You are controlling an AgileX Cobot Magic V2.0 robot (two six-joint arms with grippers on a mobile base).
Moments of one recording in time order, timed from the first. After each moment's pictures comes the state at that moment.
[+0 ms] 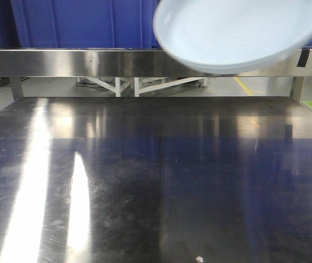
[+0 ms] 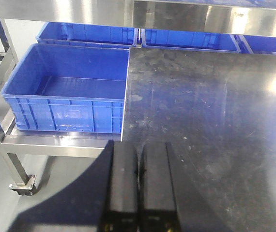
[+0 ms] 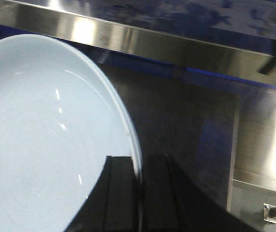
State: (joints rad) left arm -0.08 0.33 -0.43 0.04 0.56 -0.09; right arm 0.29 1.10 -1.04 -0.16 0.57 0.20
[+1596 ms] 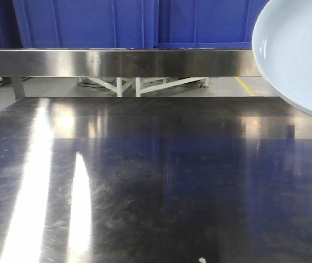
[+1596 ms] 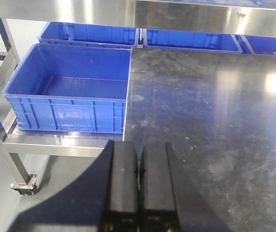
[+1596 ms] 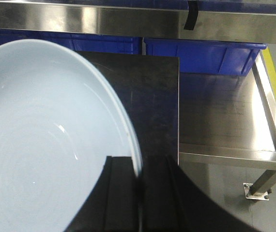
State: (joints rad) left arm -0.08 0.33 -0.43 0.04 0.56 -0.09; right arm 0.12 0.58 -0.65 -0.13 0.59 0.20
